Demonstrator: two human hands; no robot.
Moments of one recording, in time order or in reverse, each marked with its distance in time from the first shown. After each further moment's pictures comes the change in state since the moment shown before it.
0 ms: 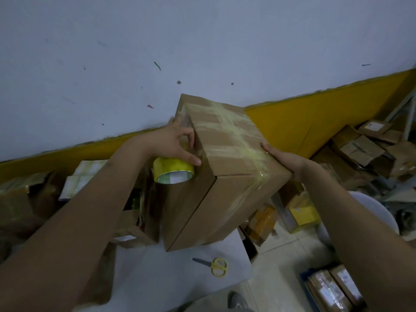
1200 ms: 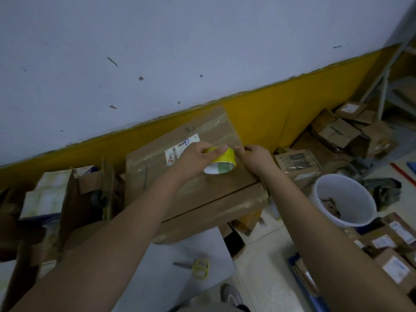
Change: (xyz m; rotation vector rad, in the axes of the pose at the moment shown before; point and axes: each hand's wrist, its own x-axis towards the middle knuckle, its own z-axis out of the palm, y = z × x) left_hand 0.087 0.088 0.124 -0.612 0.184 0.067; right_hand 0.036 0.025 0.001 -0.492 0.443 -0.276
